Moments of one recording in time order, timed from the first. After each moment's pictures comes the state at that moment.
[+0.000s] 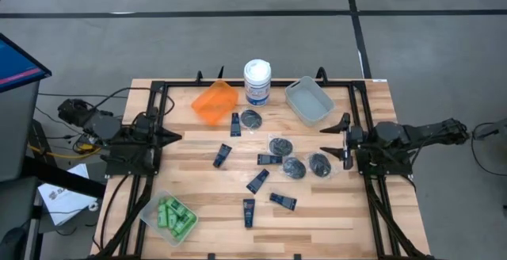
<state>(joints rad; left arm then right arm) -0.51 0.36 0.69 -0.54 -0.60 -0.16 0.21 0.25 0.28 -0.12 0.29 0.00</state>
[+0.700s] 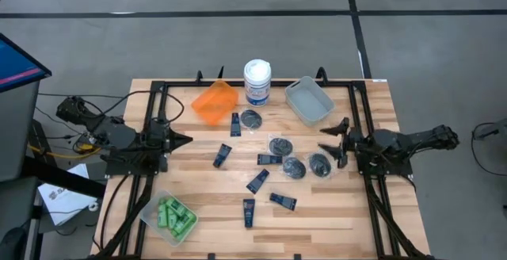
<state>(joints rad) -0.51 0.53 0.69 -0.45 -0.69 -0.17 0.21 0.03 0.03 0.01 0.45 0.13</state>
